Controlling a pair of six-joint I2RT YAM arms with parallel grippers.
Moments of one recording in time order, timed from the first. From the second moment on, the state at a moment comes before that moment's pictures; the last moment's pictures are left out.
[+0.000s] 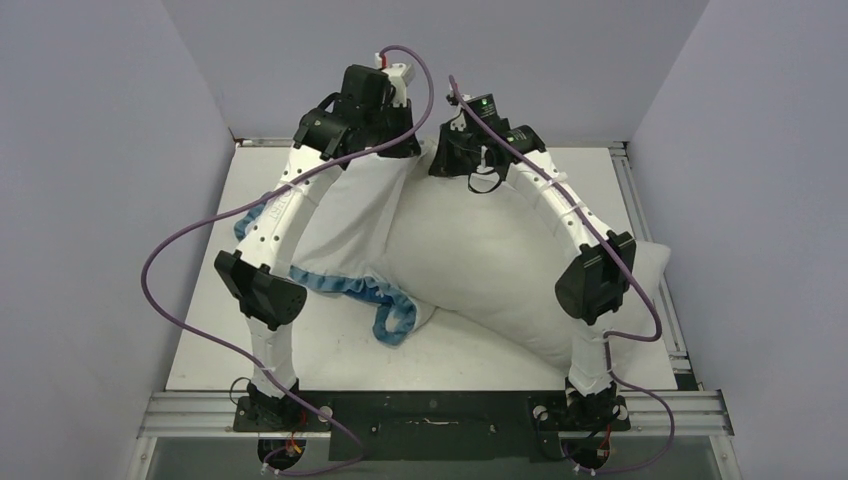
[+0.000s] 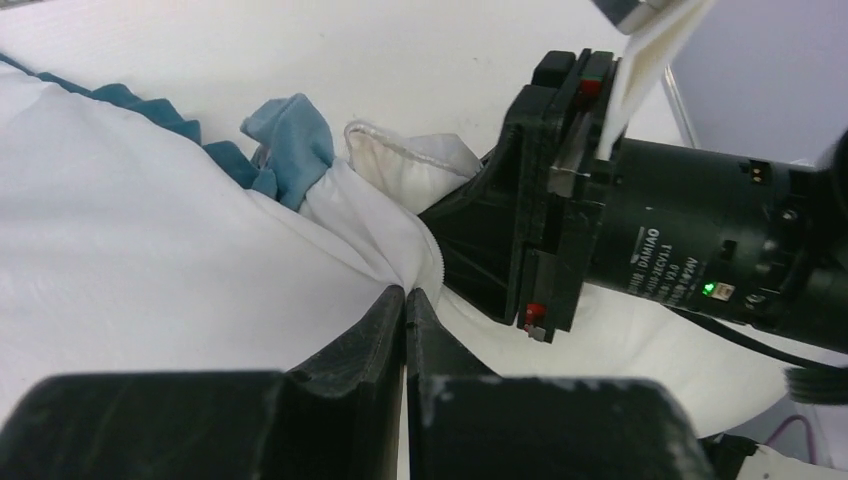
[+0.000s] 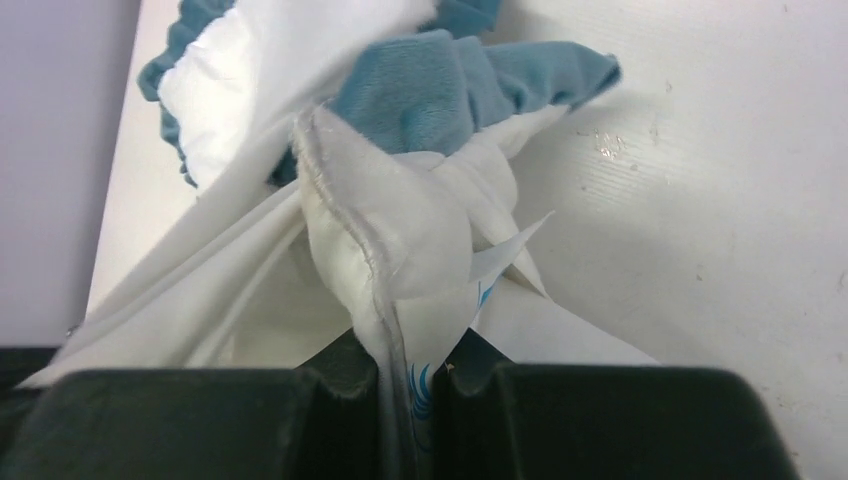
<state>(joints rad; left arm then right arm) -0.51 1.97 2.36 -0.99 0.14 -0.33 0.49 2.02 2.09 -0.80 -0.23 0.40</state>
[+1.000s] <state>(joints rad) -0.43 1.95 2.30 -0.85 0.13 -0.48 0.63 1.96 1.96 -0.64 -0.69 0.33</state>
